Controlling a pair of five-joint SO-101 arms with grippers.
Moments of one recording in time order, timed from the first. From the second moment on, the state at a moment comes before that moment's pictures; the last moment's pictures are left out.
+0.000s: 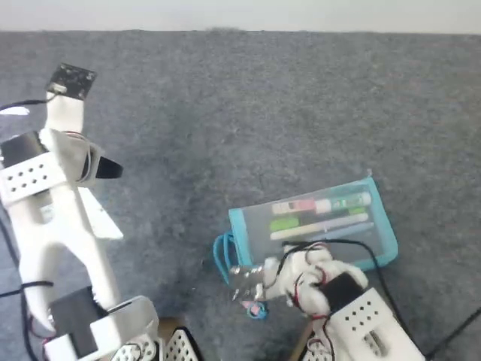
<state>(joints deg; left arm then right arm) -30.9 -11.1 14.3 77.4 -29.9 -34.7 -73.9 84.4 66.2 62.5</state>
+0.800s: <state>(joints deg) -30.9 -10.9 12.9 77.1 -30.0 -44.4 -60.1 71.9 82.5 76.6</state>
